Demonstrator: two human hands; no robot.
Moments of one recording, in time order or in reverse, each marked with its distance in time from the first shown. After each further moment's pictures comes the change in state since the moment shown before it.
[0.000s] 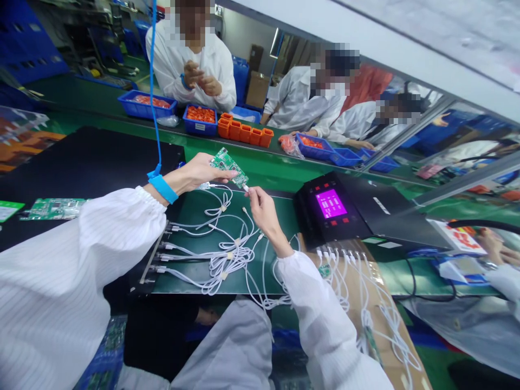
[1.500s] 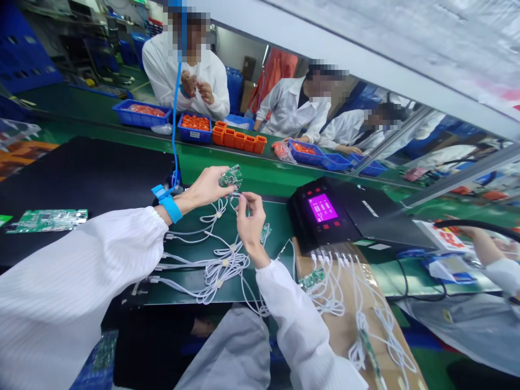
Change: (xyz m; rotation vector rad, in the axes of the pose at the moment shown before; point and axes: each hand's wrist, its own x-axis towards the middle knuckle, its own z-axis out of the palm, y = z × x) left_hand -0.006 -0.007 0.020 0.695 0.002 0.499; right_hand -0.016 -0.012 0.042 0.141 0.440 -0.180
